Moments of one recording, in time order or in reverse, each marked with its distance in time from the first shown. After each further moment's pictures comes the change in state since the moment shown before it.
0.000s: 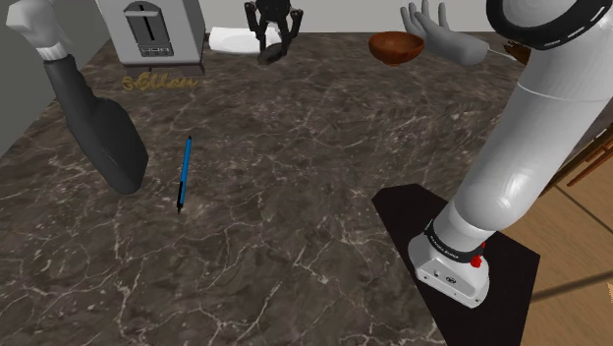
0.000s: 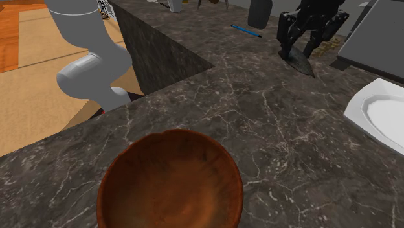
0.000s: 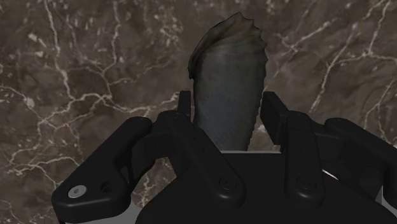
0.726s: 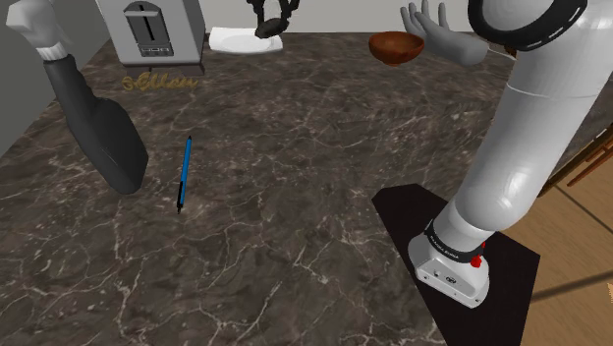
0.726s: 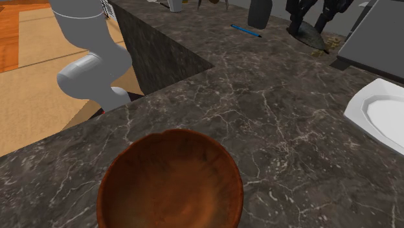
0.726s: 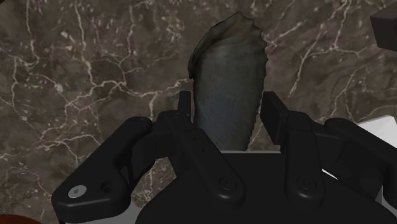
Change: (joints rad) arm 0.018 0.071 0.006 0.251 -0.019 -0.181 0.023
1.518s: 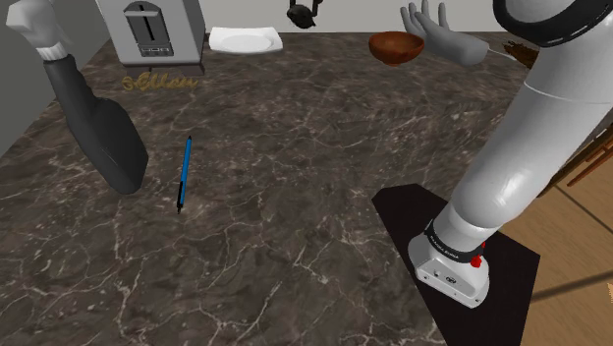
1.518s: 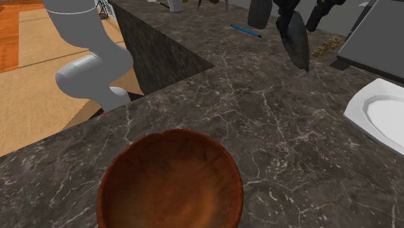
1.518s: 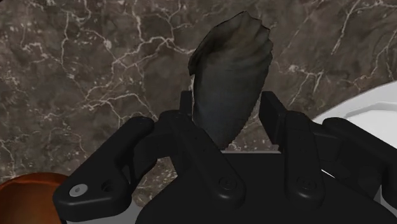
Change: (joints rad) arm -0.101 -0.109 -0.051 -0.067 0.032 -0.047 -0.137
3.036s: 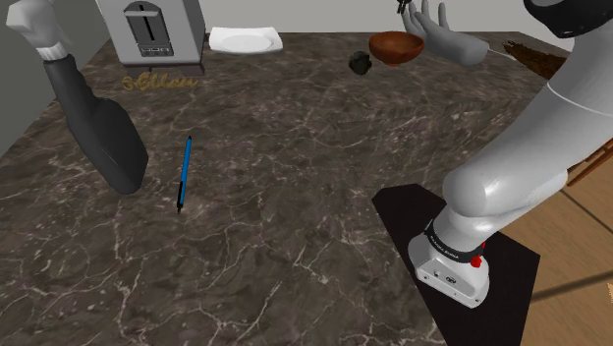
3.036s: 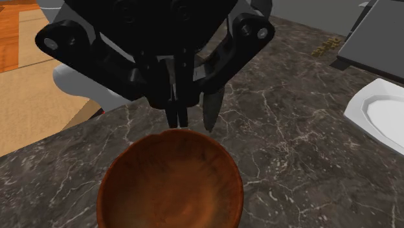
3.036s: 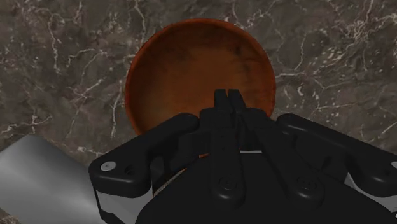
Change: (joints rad) arm -0.296 -0.148 -0.288 -0.186 0.001 0.007 -0.583
